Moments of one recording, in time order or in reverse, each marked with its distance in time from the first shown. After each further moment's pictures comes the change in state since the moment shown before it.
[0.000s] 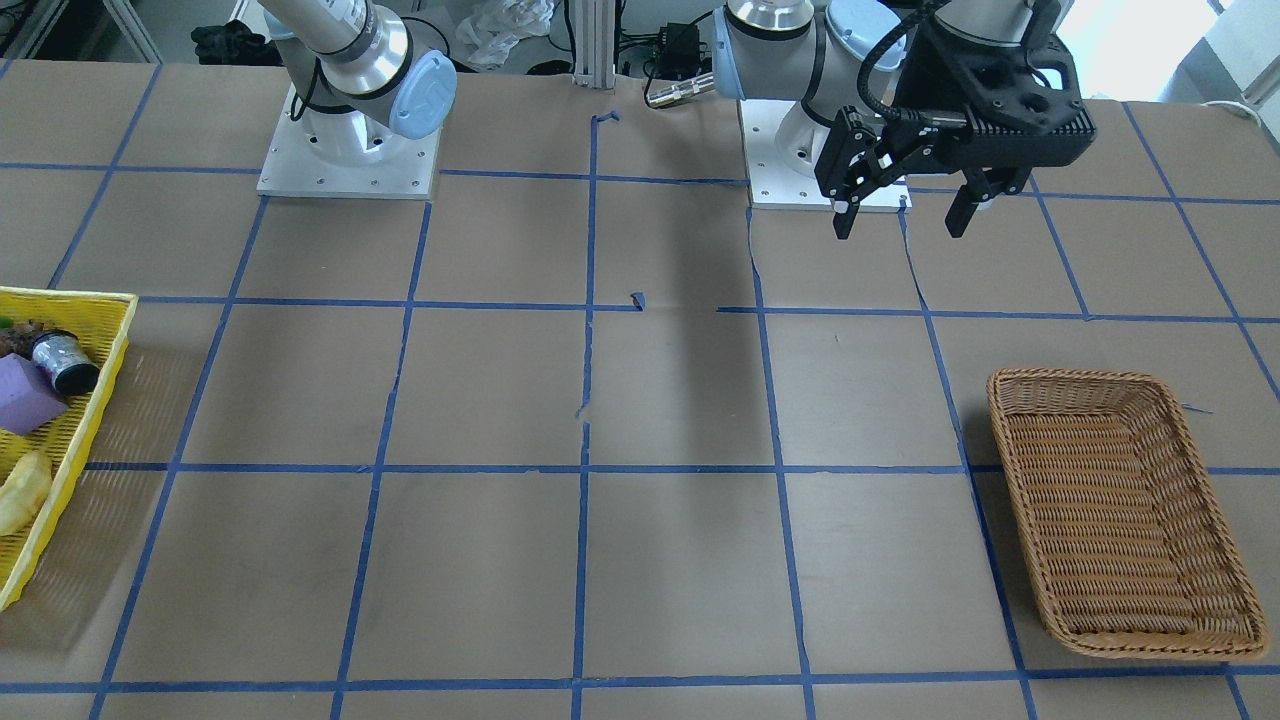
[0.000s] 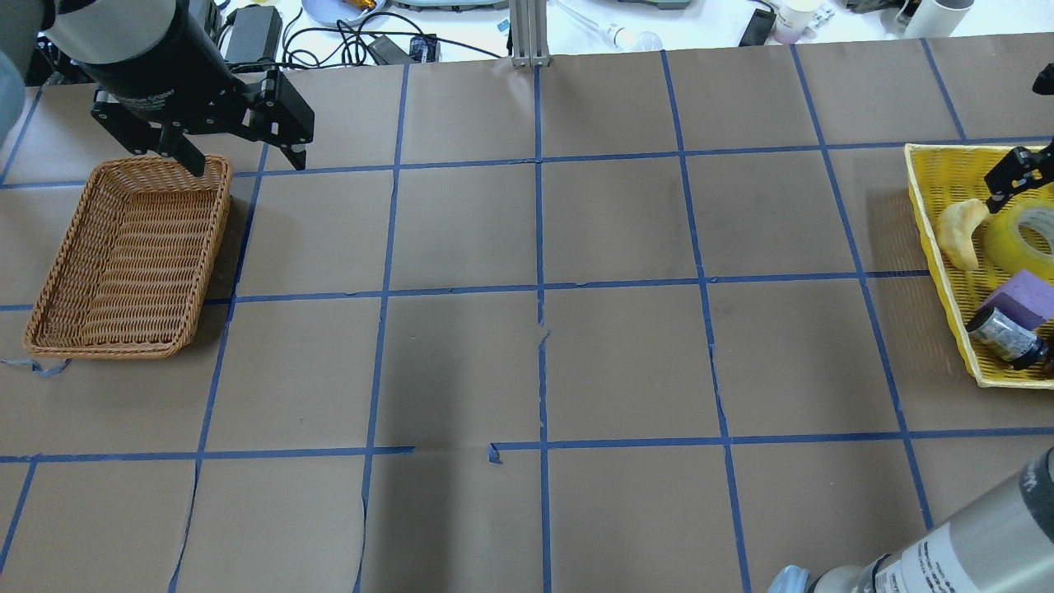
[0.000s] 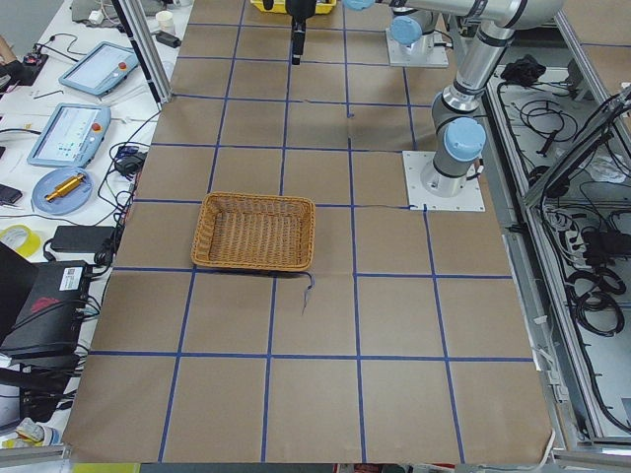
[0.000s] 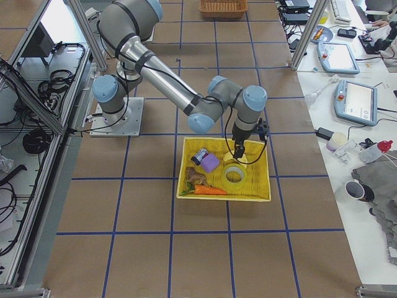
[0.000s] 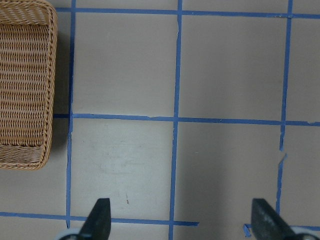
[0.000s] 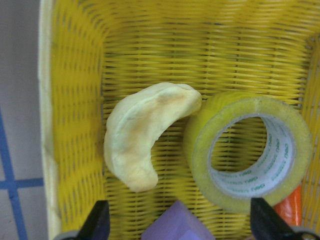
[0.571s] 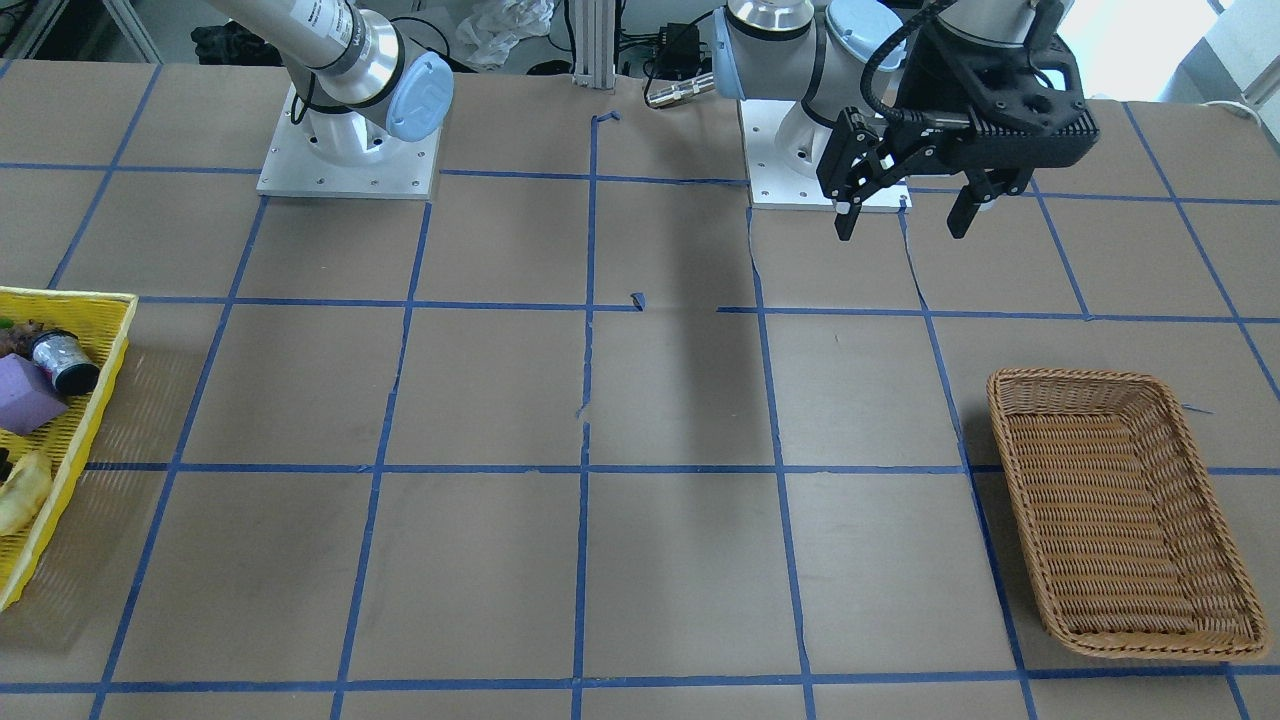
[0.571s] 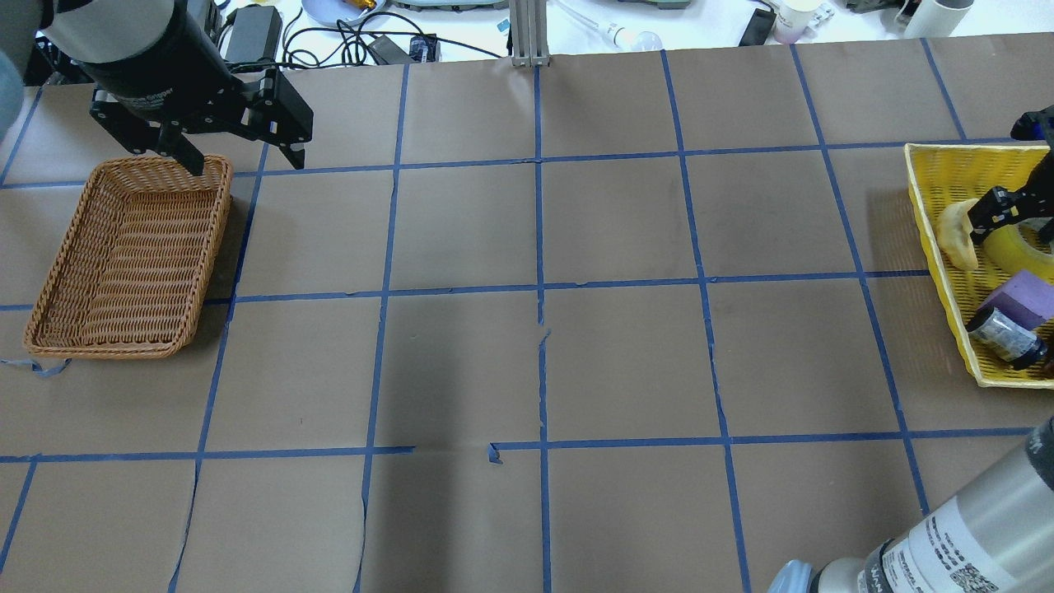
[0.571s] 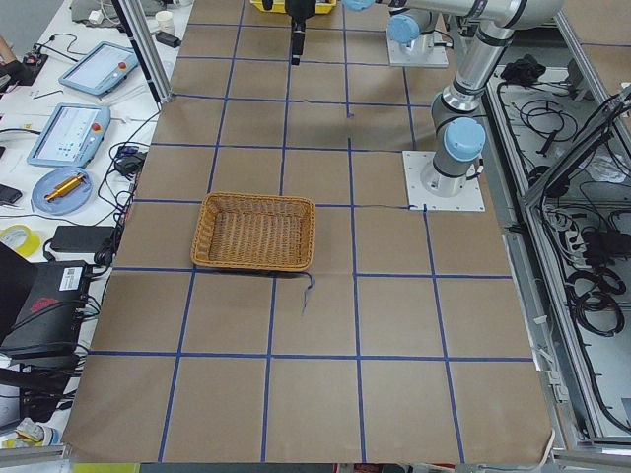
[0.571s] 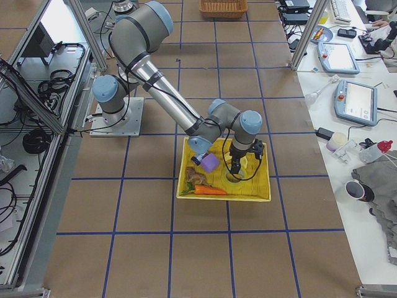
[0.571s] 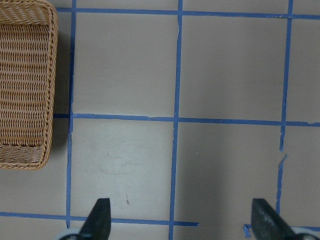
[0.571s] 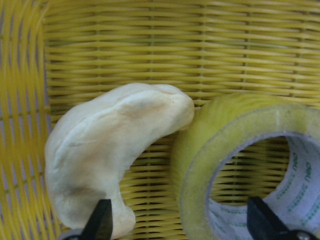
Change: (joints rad) left arm 0.002 0.000 0.001 0.000 0.000 0.000; right arm -0.020 0.081 0.049 -0.100 -0.007 -0.003
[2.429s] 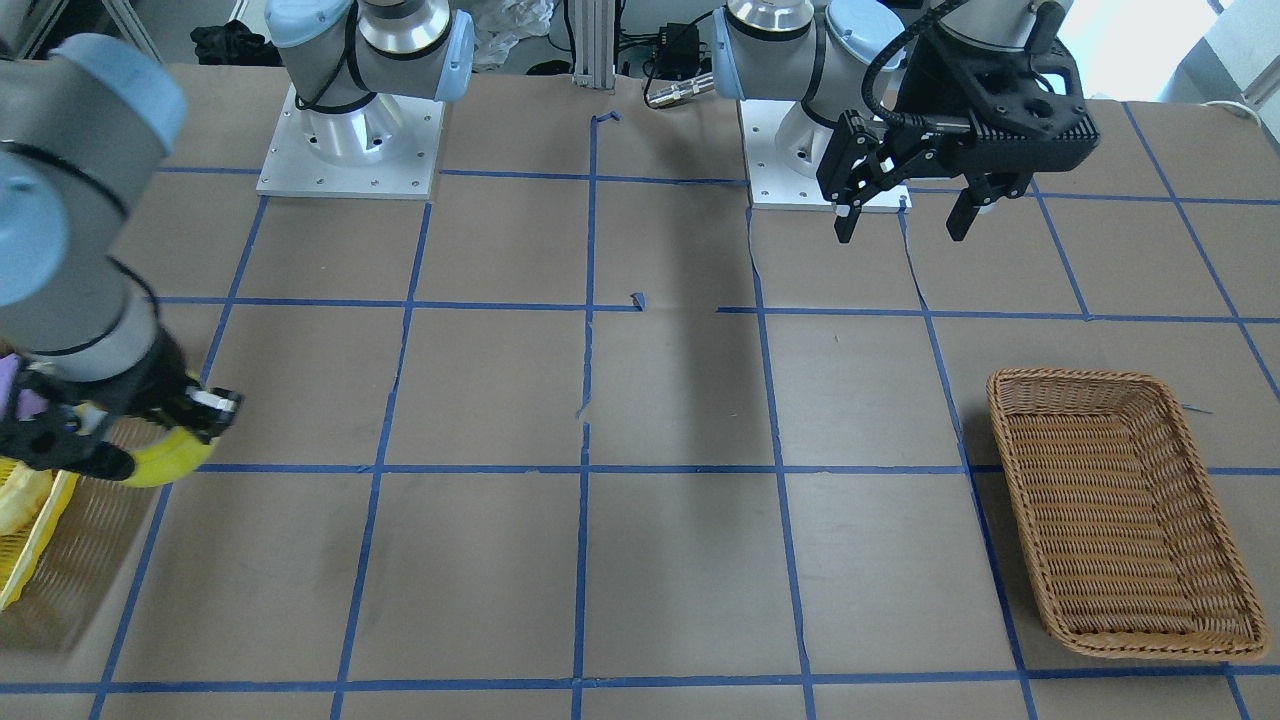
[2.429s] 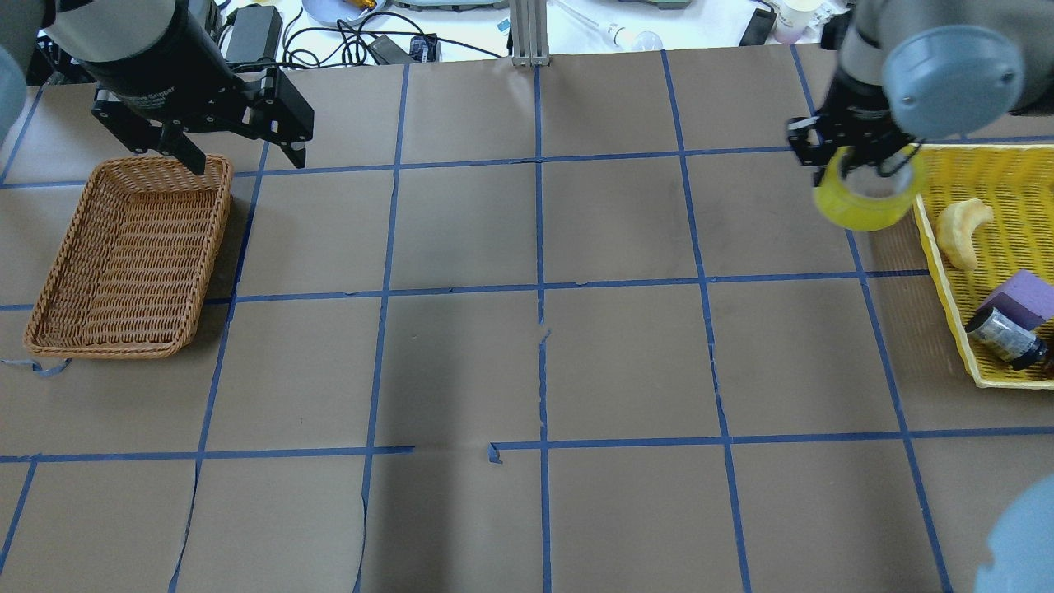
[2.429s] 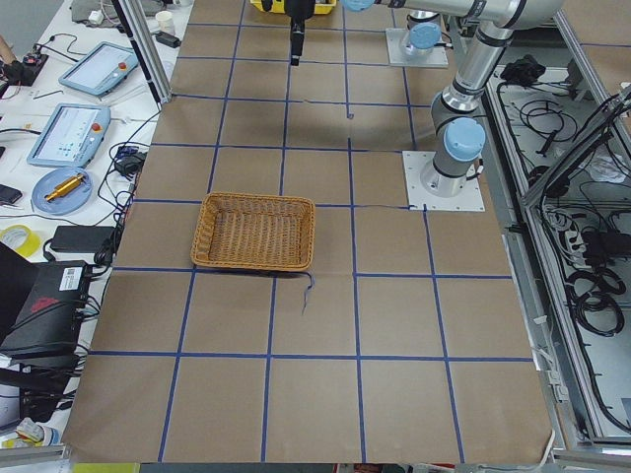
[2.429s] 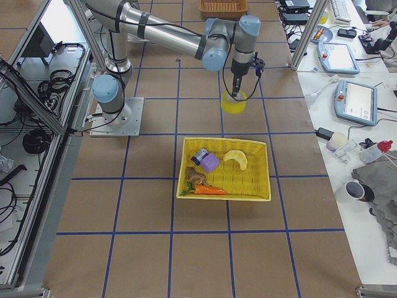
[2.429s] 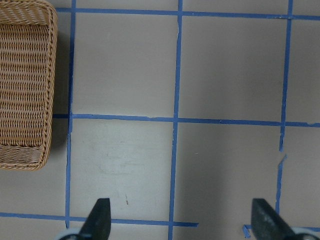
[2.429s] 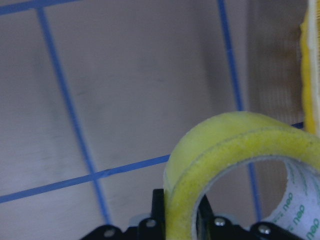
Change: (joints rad) left arm 0.001 -0.004 0.001 0.001 -0.003 0.000; right arm 0.612 -0.283 -0.005 0.272 0.010 0.771
